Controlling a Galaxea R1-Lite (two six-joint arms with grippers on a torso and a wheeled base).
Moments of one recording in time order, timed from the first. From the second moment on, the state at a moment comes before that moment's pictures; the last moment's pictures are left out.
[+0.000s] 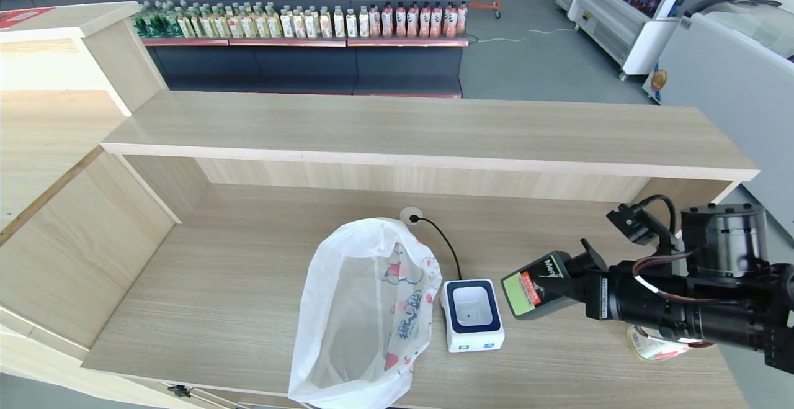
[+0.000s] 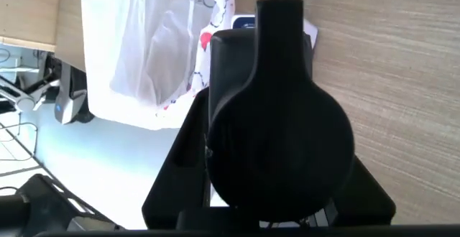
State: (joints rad) left arm 0.00 0.00 0.00 0.00 0.00 0.01; right arm 0.30 1.60 -0.50 -0.61 0.33 0.29
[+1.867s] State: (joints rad) left arm 0.00 0.00 0.00 0.00 0.00 0.01; right arm 0.42 2.09 -0.65 -0.92 0.31 0.27
